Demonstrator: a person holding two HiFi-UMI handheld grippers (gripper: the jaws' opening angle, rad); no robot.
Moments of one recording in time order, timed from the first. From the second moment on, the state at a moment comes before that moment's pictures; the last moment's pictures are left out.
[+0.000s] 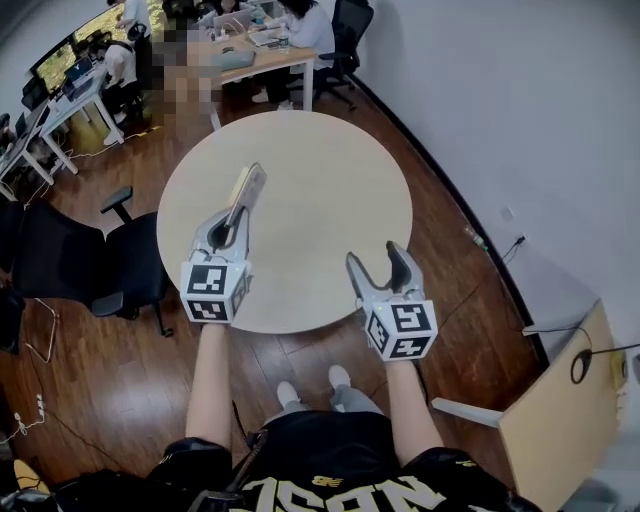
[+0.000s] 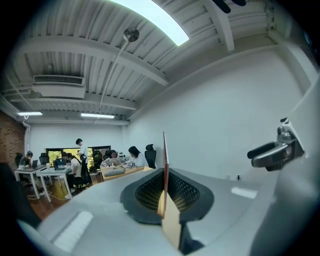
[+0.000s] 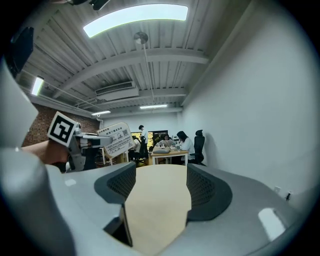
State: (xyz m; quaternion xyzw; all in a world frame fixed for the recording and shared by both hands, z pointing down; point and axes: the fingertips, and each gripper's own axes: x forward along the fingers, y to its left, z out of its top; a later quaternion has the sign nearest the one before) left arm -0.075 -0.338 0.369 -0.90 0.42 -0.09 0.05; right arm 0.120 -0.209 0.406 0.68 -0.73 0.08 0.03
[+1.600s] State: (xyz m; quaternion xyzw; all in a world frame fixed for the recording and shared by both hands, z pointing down) left arm 0.009 -0.512 0.716 -0.96 0.14 -0.18 -0.17; right arm 0.154 -0.276 0.622 0.62 -0.74 0.24 0.11
